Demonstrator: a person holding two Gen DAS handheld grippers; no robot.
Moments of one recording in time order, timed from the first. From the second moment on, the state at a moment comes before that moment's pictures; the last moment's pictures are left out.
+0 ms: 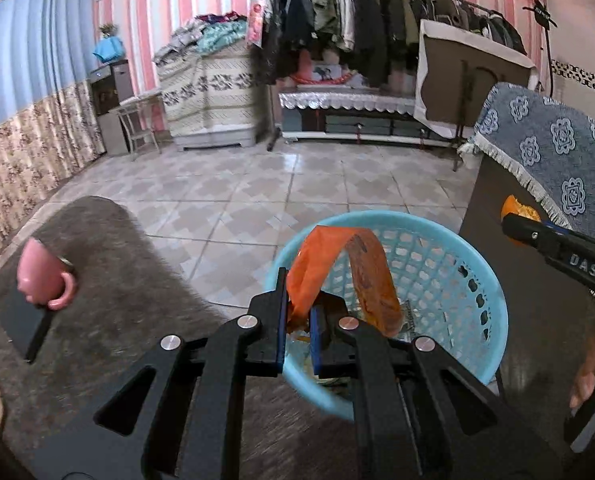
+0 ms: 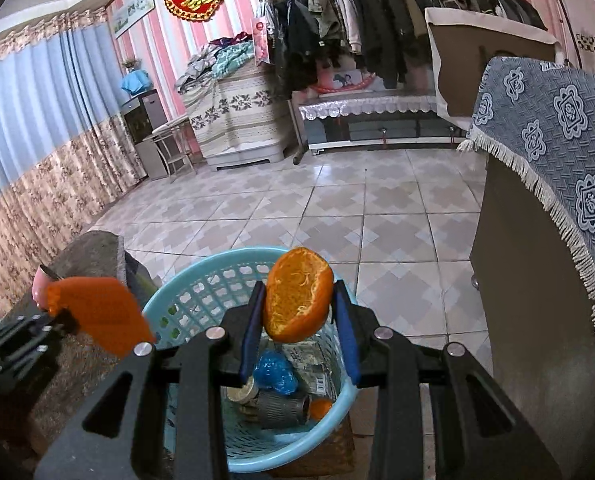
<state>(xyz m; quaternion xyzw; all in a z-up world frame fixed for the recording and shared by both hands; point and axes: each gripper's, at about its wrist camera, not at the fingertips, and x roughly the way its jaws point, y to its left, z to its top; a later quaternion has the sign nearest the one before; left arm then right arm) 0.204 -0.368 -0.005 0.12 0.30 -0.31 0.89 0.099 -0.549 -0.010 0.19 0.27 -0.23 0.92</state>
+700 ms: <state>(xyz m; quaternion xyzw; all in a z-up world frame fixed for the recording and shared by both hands) 0.220 -0.343 -0.025 0.12 0.30 -0.26 0.91 0.135 -0.538 -0.029 0.17 0.30 -0.21 0.91</state>
